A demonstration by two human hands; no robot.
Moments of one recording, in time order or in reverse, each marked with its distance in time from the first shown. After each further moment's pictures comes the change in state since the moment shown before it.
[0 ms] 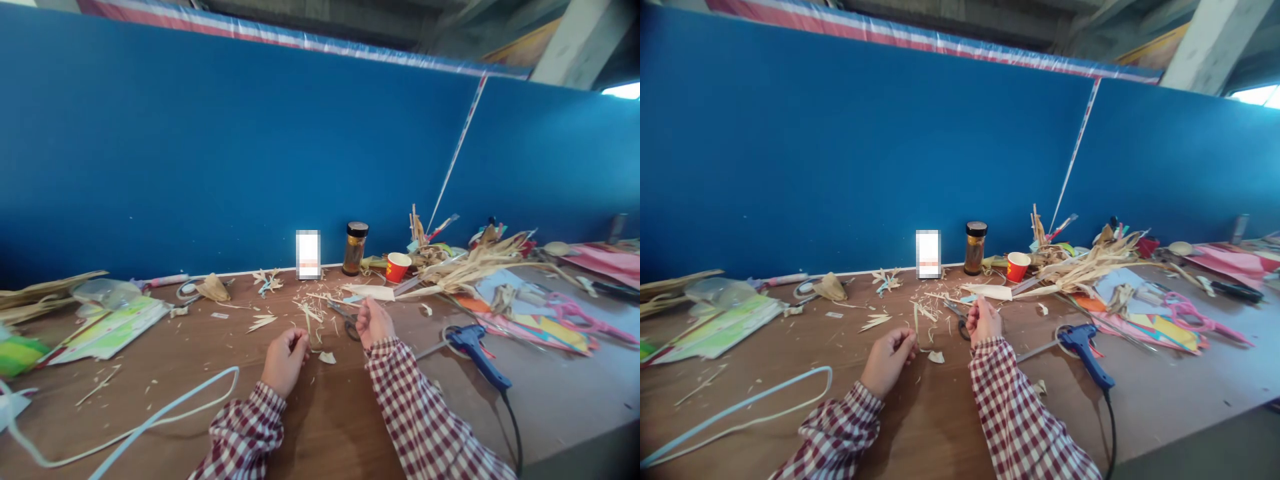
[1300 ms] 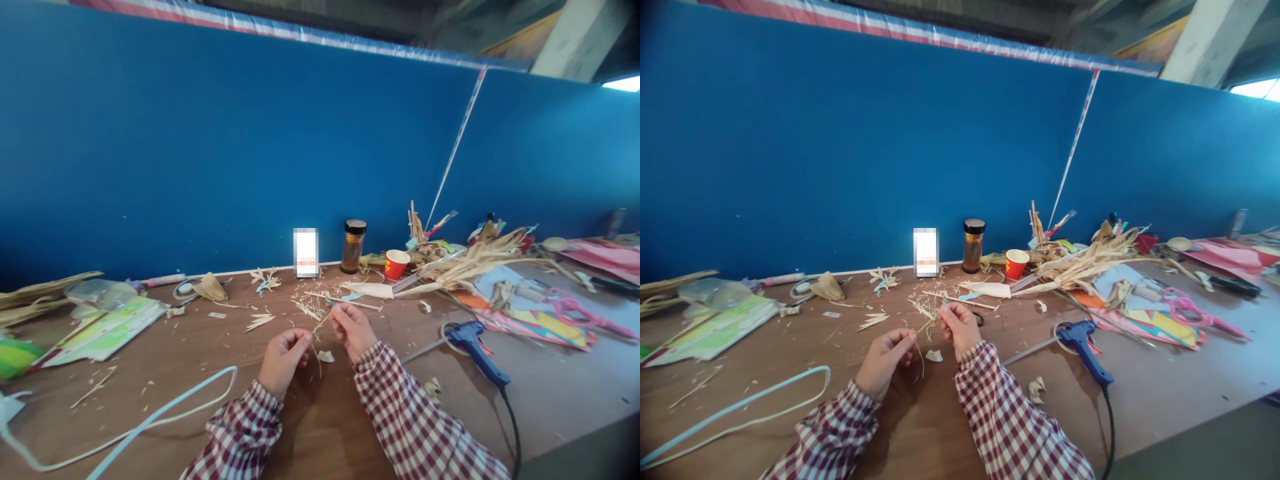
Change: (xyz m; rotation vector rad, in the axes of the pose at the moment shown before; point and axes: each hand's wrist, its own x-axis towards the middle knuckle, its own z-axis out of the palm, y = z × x) left_hand -0.006 0.009 0.003 -0.285 -0.036 -0.119; right_hand -0.026 0.013 0.018 -0.068 -0.341 0.108
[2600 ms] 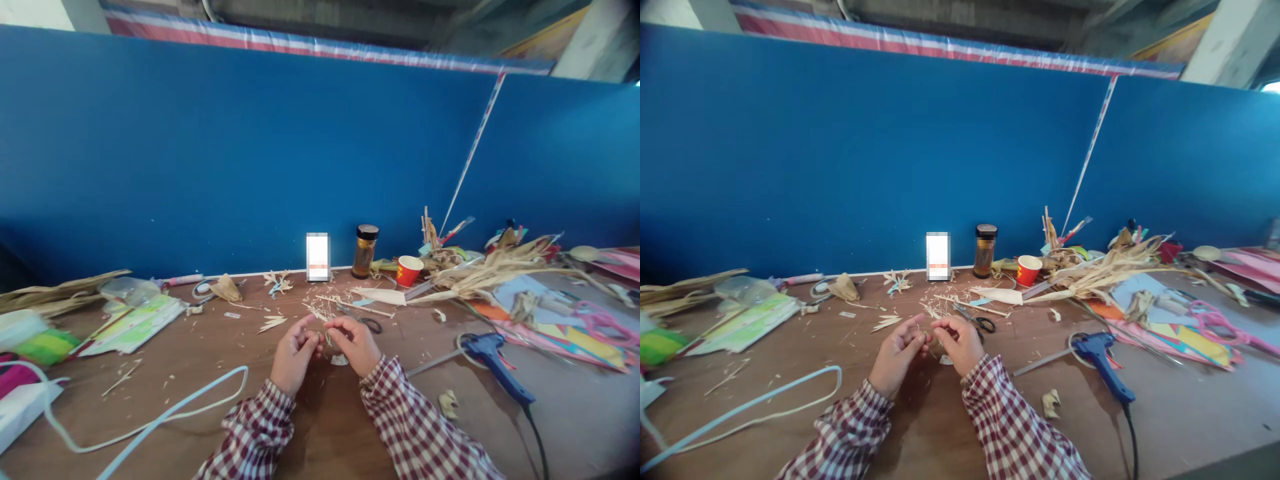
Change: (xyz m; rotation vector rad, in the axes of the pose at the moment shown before) left_hand 0.004 0.001 -0.003 -0.134 -0.012 0.088; right_hand -0.016 -0.002 0.008 -0.676 -0.230 -0.381
